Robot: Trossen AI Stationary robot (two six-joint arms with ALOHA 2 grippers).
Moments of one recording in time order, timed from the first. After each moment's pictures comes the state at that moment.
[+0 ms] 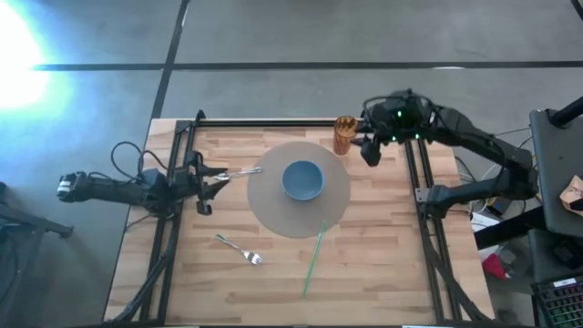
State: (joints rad) left arm -0.08 0.37 0.12 0.46 -0.28 0.16; right arm -0.41 1.15 1.31 -0.84 -0.06 0.08
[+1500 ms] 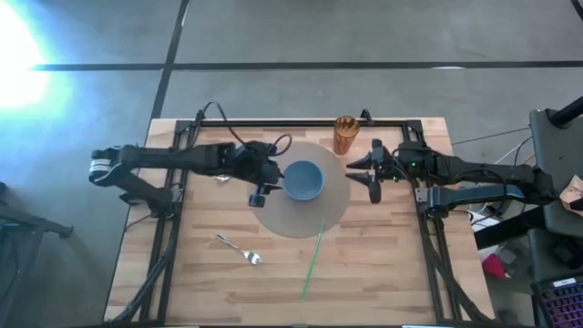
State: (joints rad) left arm 0.14 1.39 1.11 -0.44 0.06 0.40; right arm -0.19 0.82 0.61 -0.12 -0.06 0.18
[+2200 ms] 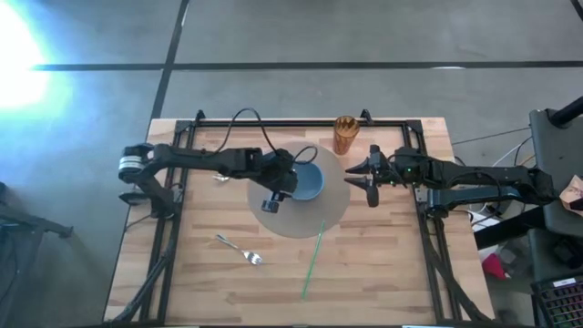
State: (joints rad) left arm 0.13 1.64 1.23 -0.47 0.12 0.44; right arm -0.19 0.82 0.50 -0.02 -0.06 0.18
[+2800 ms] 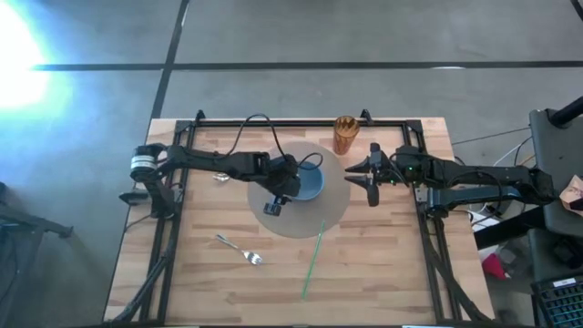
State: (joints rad) left arm 0.13 1.74 1.23 -0.47 0.14 0.44; right arm -0.19 0.82 0.53 -0.02 -0.06 0.16
